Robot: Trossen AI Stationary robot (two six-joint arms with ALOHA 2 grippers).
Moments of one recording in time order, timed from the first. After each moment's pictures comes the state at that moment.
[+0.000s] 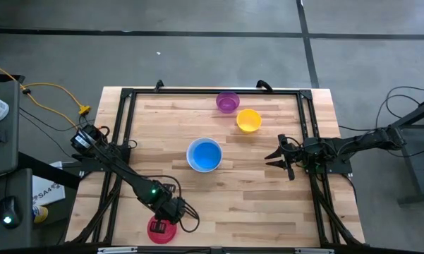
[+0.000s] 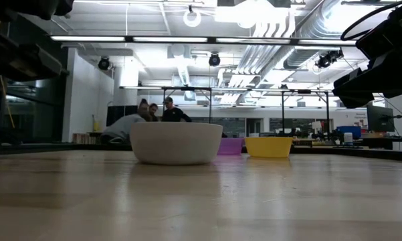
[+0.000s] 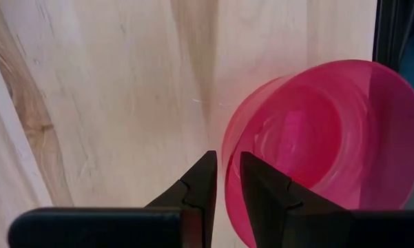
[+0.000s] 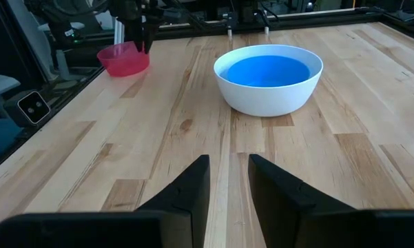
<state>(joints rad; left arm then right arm) -0.65 1.72 1.18 -0.74 0.13 -0.56 0.14 0.31 0.01 0.03 0.00 0.13</state>
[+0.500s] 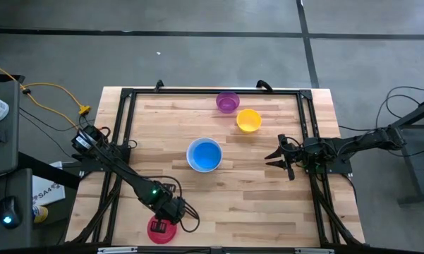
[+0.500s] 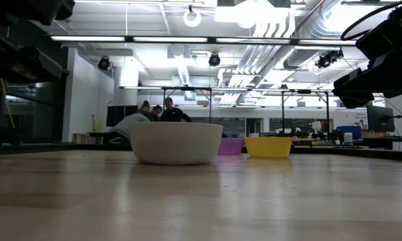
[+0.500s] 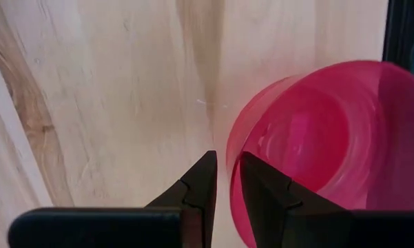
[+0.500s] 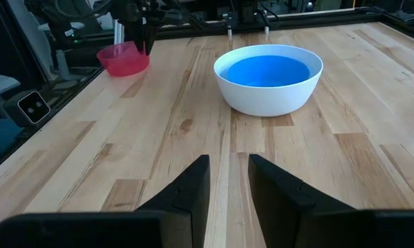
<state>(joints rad) -0.65 1.73 1.18 -0.74 0.12 -0.56 0.14 0.31 0.01 0.03 0.00 0.13</state>
